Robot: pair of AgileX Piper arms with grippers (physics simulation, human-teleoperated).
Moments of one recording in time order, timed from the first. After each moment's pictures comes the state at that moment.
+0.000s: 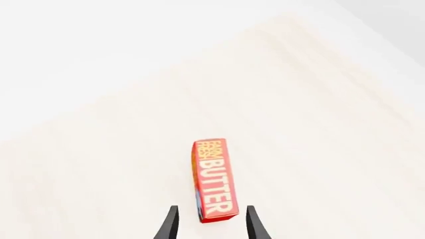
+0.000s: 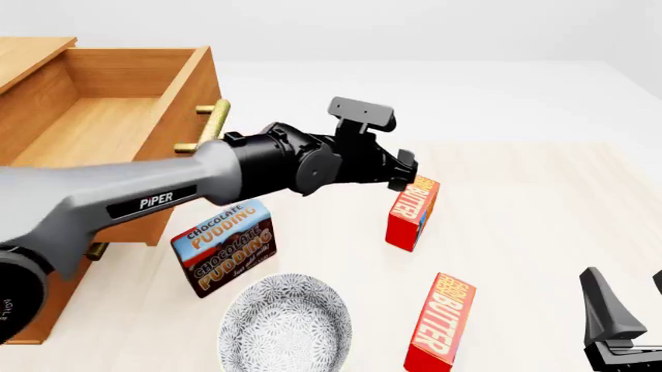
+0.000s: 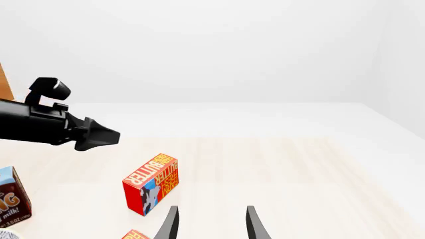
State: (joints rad) left arm -0.76 1.93 -1.49 0.19 -0.18; right arm 0.00 0.00 0.00 0.01 0.00
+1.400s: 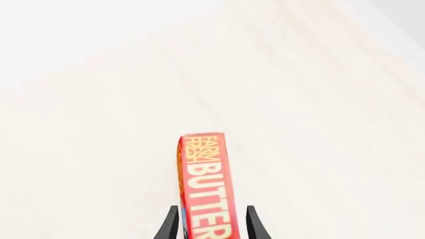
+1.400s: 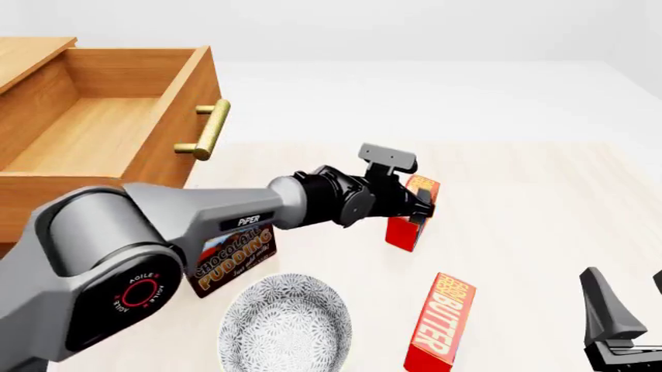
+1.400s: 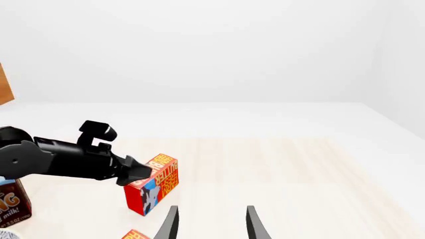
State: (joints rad) left arm -0.79 2.21 -1.63 0.12 -0.24; right arm 0.00 0.00 -0.01 0.01 0.00
